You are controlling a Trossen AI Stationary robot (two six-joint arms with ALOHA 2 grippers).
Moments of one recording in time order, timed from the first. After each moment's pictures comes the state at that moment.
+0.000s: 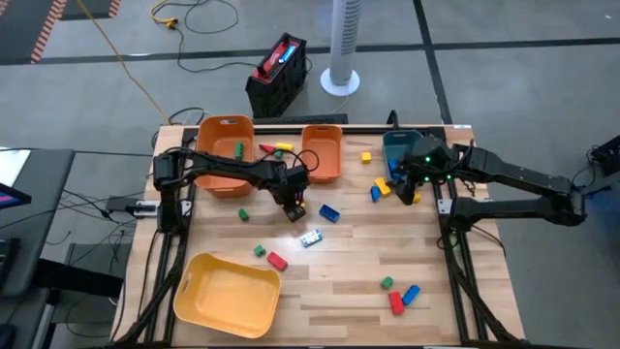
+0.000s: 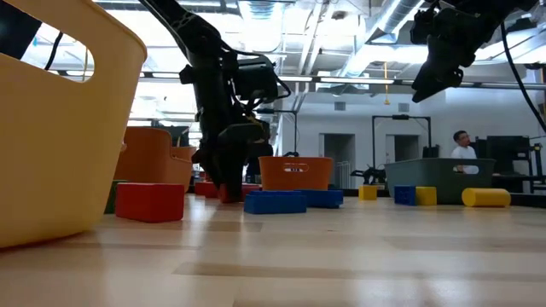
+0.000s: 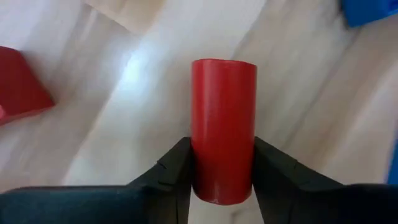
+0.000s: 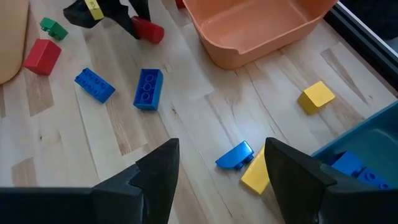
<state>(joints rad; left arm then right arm) 0.23 1.90 1.23 -0.57 0.04 -0.34 -0.36 0.84 0.83 -0.80 -0.03 0.16</state>
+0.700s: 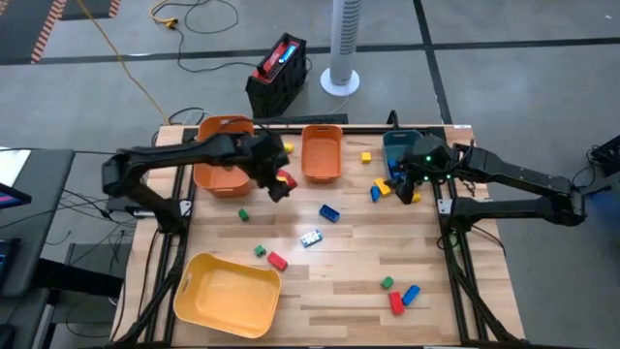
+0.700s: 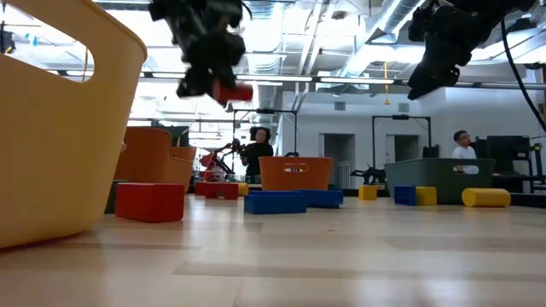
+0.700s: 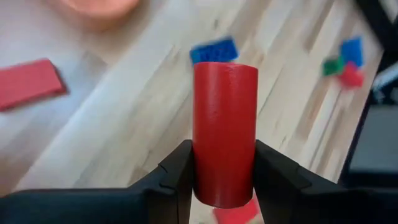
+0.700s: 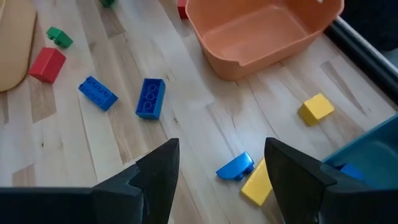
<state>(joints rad) 0.31 1.47 1.28 -0.76 0.28 -0.46 -0.36 0.84 0.83 -0.75 -0.03 0.14</state>
